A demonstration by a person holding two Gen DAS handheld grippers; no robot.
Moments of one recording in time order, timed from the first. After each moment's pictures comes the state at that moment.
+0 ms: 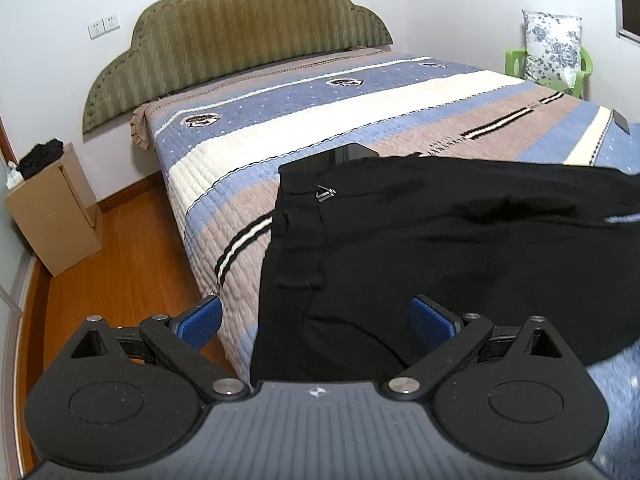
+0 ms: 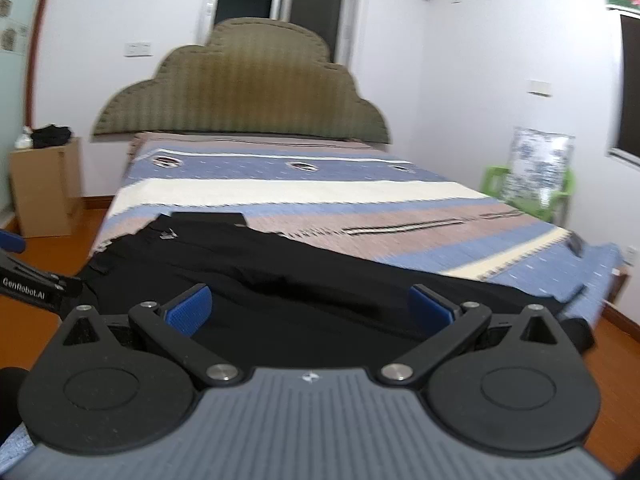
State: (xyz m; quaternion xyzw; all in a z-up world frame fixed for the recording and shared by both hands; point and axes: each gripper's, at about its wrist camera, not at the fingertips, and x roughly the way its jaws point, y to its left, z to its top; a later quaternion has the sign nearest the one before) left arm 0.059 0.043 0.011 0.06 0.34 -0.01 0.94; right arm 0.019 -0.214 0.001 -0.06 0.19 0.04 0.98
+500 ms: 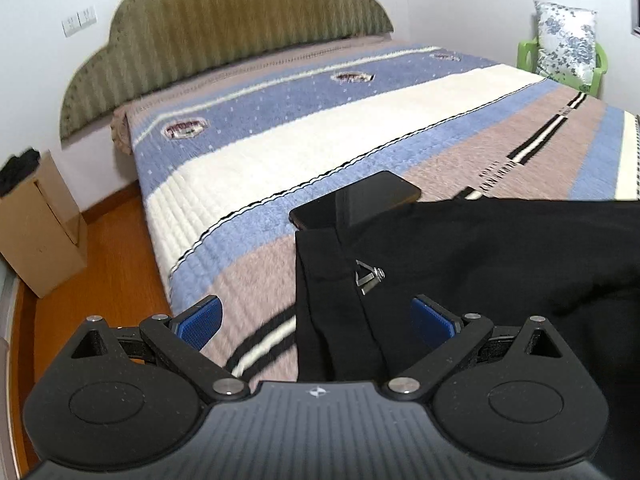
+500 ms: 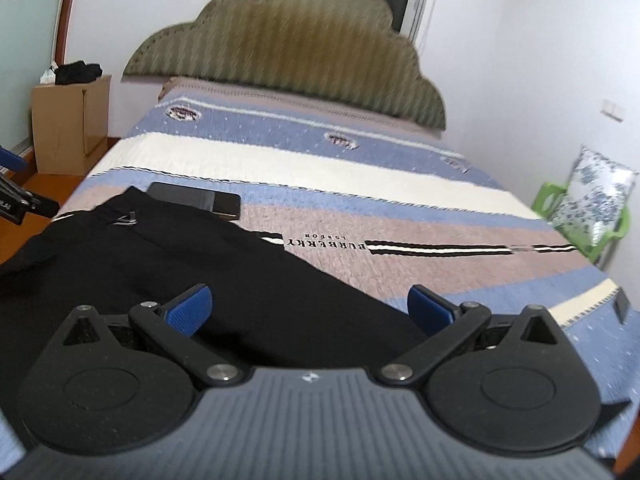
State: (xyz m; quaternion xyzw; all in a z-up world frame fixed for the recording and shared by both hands) left arm 0.224 0.073 0.008 0.07 0.37 -0.02 0.93; right arm 0.213 -0.231 0.003 -0.14 0.25 0.11 0.95
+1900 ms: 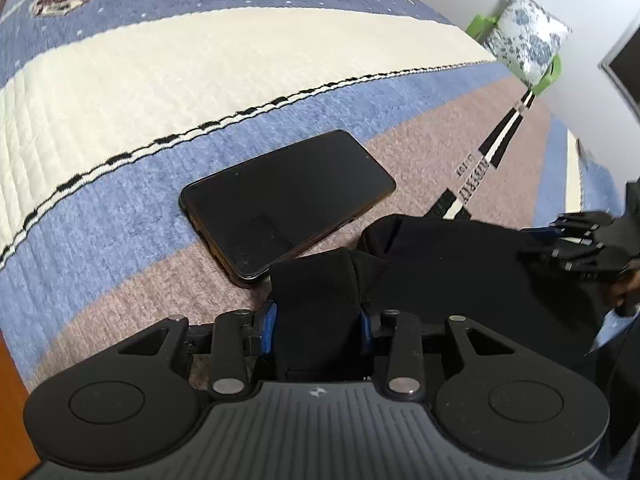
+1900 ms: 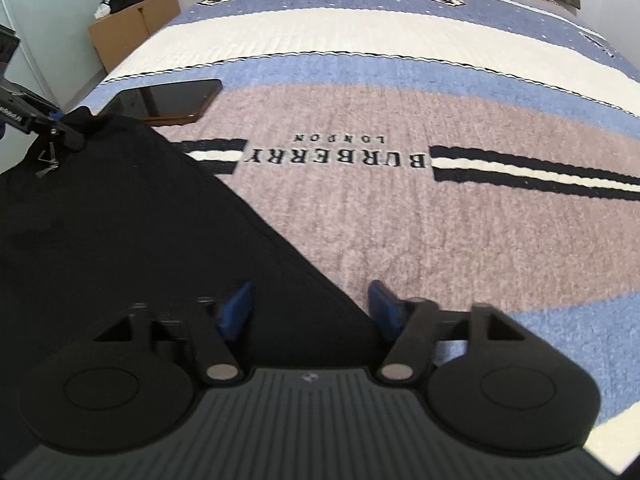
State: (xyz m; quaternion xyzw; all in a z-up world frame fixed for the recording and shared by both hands) left arm 0.386 0.105 -0.058 -0.07 0.51 -0.19 0.84; right arm 0.455 -0.300 -0.111 -0.09 0.45 0.30 0.84
